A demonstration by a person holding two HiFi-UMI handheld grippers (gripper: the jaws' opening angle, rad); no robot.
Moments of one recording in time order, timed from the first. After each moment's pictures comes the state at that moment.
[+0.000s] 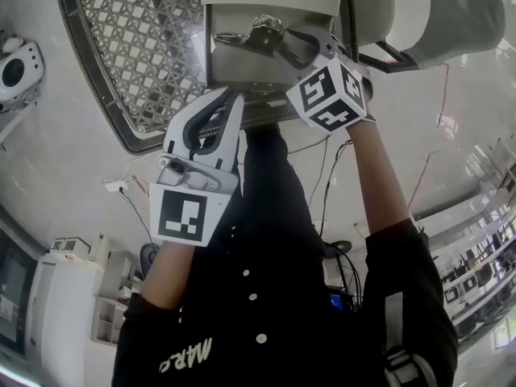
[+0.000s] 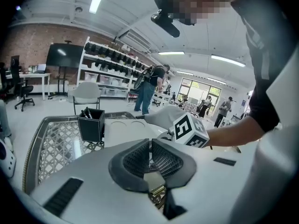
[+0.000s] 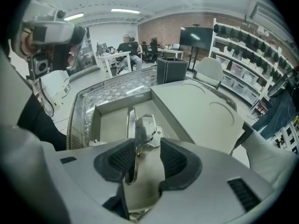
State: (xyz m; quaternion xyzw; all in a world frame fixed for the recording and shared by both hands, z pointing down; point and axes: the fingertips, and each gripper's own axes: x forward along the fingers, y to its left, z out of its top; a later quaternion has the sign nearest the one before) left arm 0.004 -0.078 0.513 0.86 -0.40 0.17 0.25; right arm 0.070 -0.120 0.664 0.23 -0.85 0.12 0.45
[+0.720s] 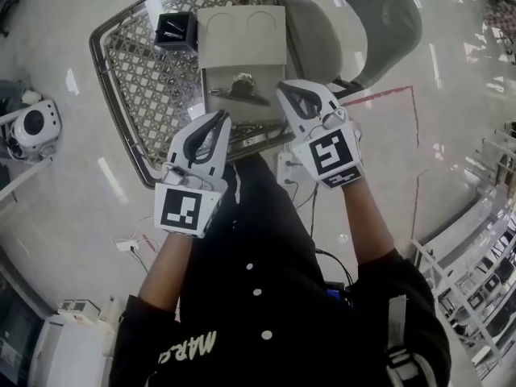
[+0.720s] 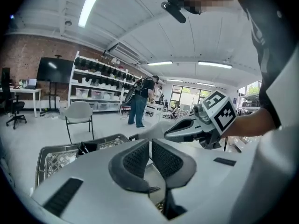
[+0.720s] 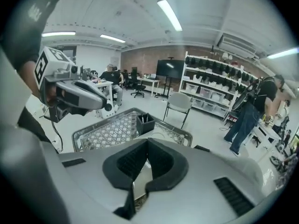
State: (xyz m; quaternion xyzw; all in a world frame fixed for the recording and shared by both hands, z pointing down) left arm 0.010 -0.089 0.388 0.90 -0.38 0.12 0.17; right arm 0.096 -0.119 0.428 0.38 -0.87 0.07 0.32
